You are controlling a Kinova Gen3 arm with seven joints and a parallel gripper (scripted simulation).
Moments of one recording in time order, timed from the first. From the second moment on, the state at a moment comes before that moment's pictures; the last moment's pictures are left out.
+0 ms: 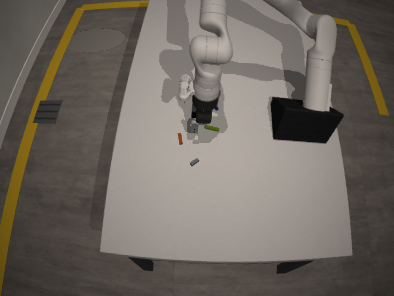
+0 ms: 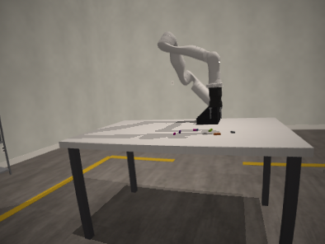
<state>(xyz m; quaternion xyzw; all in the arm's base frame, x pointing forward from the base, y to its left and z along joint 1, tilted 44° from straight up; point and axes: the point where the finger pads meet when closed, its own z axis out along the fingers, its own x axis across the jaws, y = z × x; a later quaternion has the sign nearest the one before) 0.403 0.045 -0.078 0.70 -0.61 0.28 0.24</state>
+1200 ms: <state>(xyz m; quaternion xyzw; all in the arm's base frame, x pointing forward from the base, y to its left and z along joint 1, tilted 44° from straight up) 0.392 0.099 -0.153 0.86 -0.35 0.17 0.33</state>
